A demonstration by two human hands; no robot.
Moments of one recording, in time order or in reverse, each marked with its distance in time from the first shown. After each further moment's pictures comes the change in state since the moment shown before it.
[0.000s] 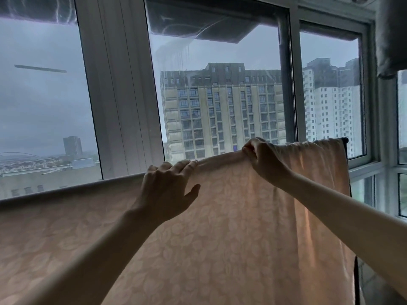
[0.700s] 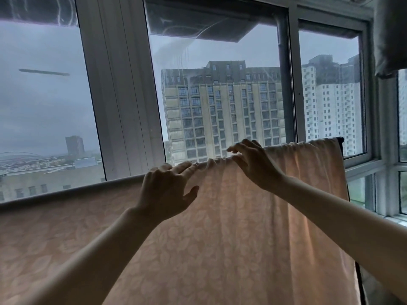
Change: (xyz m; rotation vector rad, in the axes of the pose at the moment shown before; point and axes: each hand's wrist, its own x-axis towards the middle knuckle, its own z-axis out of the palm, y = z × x) left_hand -0.001 0.000 -0.005 0.025 0.046 0.033; right_hand -0.010 -0.020 -0.003 -0.045 -0.024 -0.235
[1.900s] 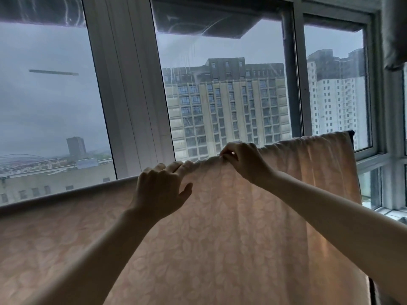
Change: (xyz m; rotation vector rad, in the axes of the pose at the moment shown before) left_hand -0.026 -0.040 0.000 0.017 0.068 -0.017; right_hand 0.020 -0.051 0.028 0.118 -0.032 0.069
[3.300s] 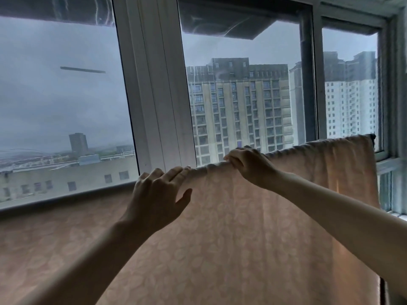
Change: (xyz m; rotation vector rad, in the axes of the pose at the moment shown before) left_hand -0.055 -0.067 -0.027 -0.078 -0.018 -0.044; right_hand 0.014 -0.059 0.031 -0.092 -0.164 -0.009
